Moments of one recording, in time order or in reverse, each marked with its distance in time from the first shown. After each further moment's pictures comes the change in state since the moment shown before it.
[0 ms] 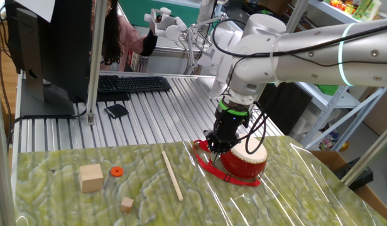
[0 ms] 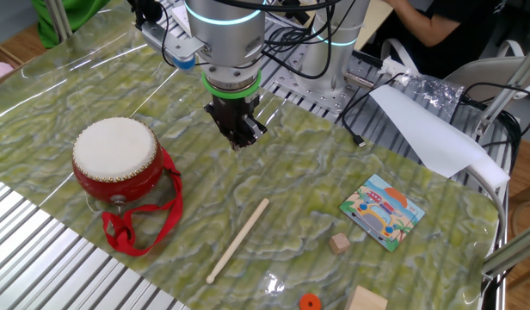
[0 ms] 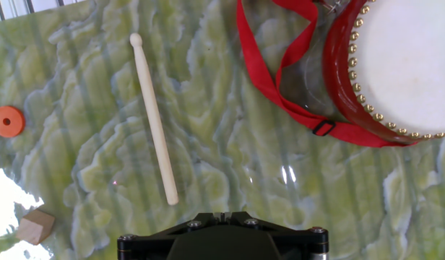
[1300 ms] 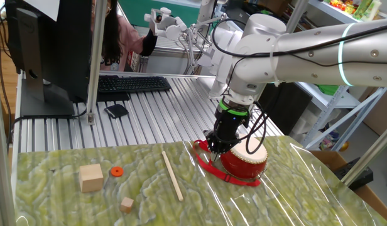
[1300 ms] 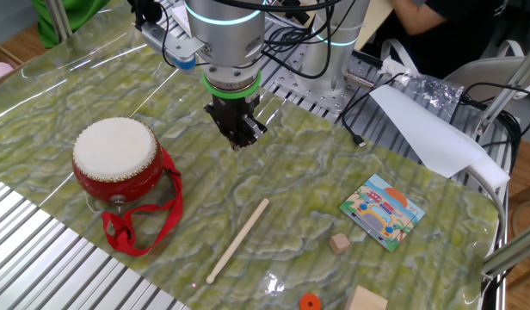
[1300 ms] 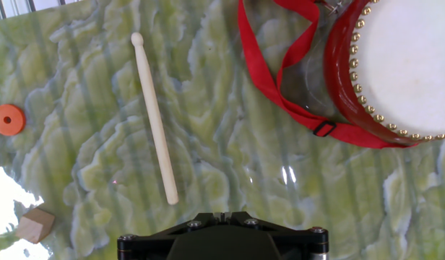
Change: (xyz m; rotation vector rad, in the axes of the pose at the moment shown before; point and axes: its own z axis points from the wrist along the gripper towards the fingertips) arm 0.000 0.000 0.000 0.000 0.000 -0.010
